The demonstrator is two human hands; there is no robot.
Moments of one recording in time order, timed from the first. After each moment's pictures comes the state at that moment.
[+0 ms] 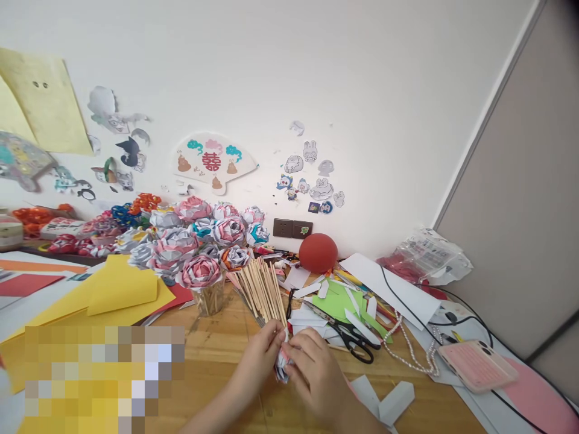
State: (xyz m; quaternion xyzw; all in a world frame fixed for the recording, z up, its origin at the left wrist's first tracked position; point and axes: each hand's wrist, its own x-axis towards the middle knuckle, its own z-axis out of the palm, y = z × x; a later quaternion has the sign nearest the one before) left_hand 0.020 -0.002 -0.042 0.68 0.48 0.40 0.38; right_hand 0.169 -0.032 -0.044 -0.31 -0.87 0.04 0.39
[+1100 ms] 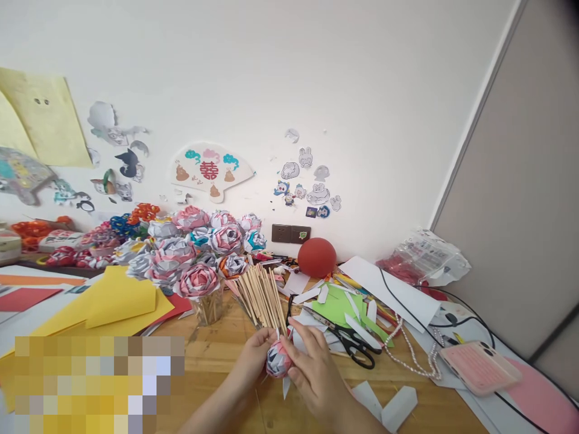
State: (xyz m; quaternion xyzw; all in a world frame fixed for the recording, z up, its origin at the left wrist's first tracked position) left_hand 0.019 0.015 -0.062 0.45 0.41 0.49 0.62; right_hand 0.179 -0.021 -0.052 -0.36 -0.86 0.06 0.34
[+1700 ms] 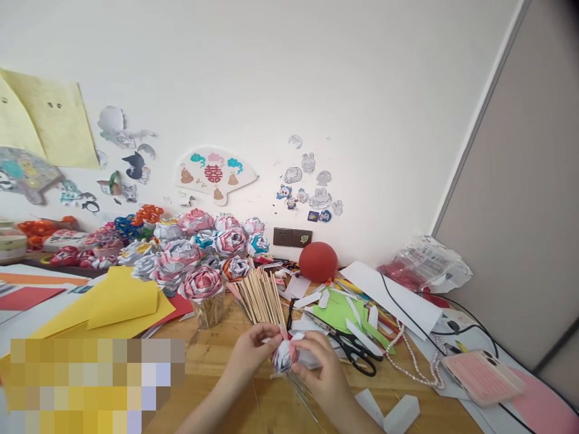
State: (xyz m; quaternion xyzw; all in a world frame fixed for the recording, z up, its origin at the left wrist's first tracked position) left_hand 0.003 0.017 -0.038 0.50 0.44 0.49 0.56; right_hand 0.176 -0.007 -0.069 -0.38 -0.76 0.16 0.50
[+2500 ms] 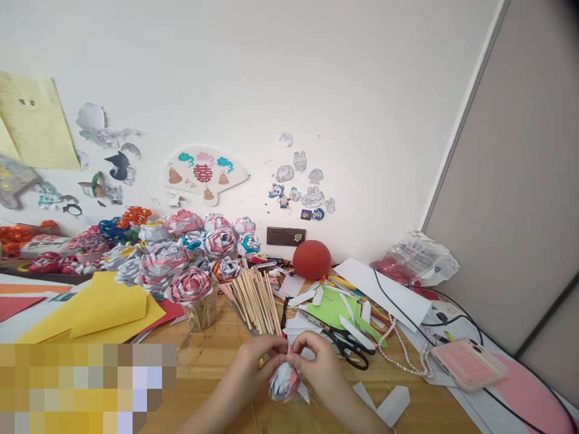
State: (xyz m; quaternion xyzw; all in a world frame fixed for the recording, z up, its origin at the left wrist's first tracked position) left_hand 0.009 -0.003 -0.021 0.77 0.42 0.38 0.31; right_hand 0.171 -0.011 -0.046 -0.44 -0.66 0.36 0.49
